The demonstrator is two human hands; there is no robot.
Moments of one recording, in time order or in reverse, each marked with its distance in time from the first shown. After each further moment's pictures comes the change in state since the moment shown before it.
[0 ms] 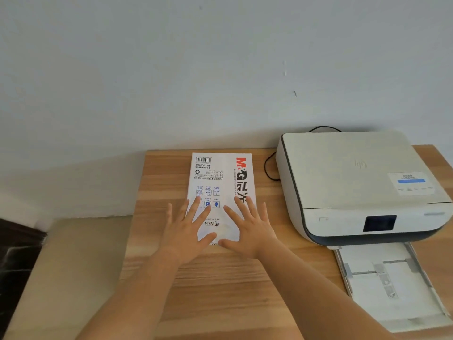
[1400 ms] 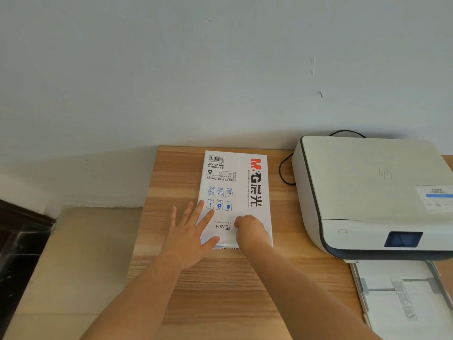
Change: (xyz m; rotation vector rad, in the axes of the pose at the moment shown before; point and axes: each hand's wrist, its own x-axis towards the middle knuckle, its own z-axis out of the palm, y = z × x) left_hand 0.000 -0.021 0.016 -0.059 -0.014 -0.024; right_hand 0.045 -0.033 0.009 0.262 -0.148 0.290
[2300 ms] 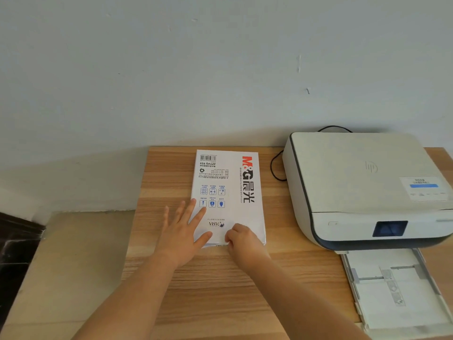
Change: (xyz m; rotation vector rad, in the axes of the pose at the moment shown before) left_hand 0.001 0.000 0.000 -0.008 -0.016 -0.027; right_hand -0.032 0.018 0.029 0.088 0.193 -0.304
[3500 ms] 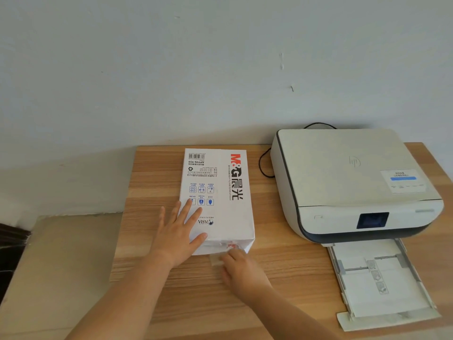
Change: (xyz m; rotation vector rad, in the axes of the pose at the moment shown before) left_hand 0.000 0.015 0.004 0.021 -0.012 0.049; right_hand -0.068 0.021 0.032 -0.034 0.144 -0.168
